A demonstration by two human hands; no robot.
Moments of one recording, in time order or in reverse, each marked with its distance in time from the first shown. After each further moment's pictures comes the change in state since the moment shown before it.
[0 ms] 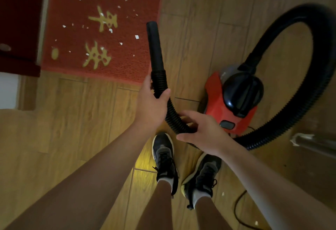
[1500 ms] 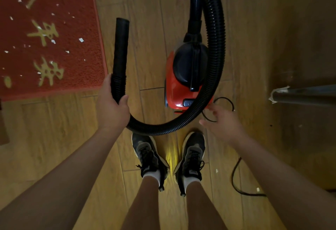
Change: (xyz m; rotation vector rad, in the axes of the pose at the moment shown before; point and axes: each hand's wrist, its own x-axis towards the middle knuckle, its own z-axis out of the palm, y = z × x) left_hand -0.015 -0.036 0.064 0.428 -0.019 0.298; right_hand -0.075 0.172 -0.061 0.037 0.358 0.310
